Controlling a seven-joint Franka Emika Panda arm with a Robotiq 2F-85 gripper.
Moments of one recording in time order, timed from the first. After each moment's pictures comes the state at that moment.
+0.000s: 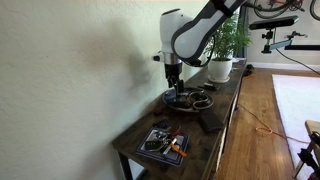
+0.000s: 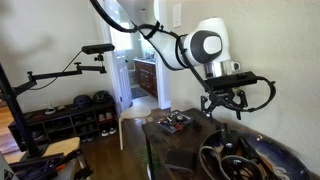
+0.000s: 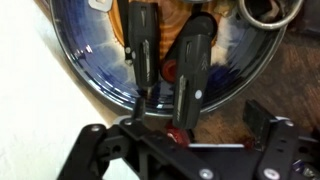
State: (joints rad) arm -0.09 0.51 0.01 -1.82 -0.30 2.45 -0.80
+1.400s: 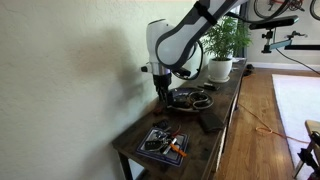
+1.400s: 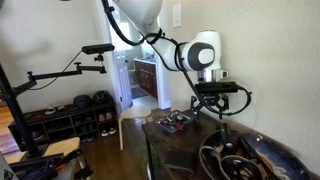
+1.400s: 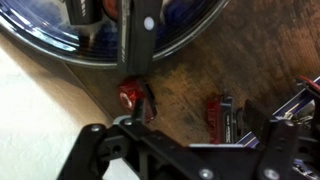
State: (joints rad) arm -0.08 0.62 0.11 -1.71 -0.20 2.36 -0.81
